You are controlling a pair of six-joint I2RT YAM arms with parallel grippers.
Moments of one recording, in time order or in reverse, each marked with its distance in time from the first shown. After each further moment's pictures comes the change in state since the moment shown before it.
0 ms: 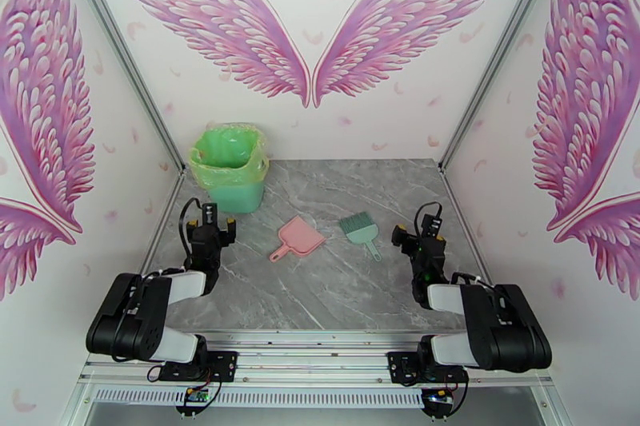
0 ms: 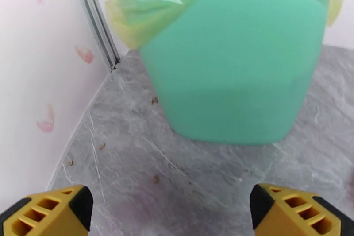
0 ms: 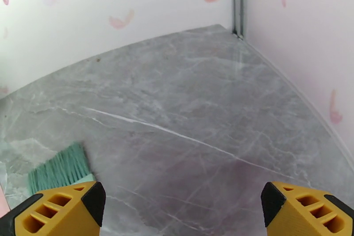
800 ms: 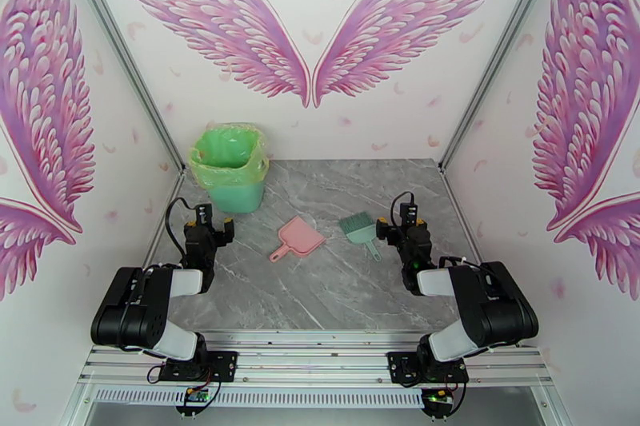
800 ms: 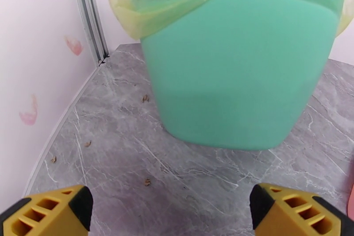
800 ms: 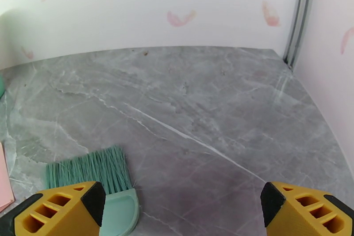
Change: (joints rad) left arm 0.045 0.023 -0.002 0.005 0.126 -0.049; right arm 0.084 0.098 0.137 -0.047 -0.046 -0.131
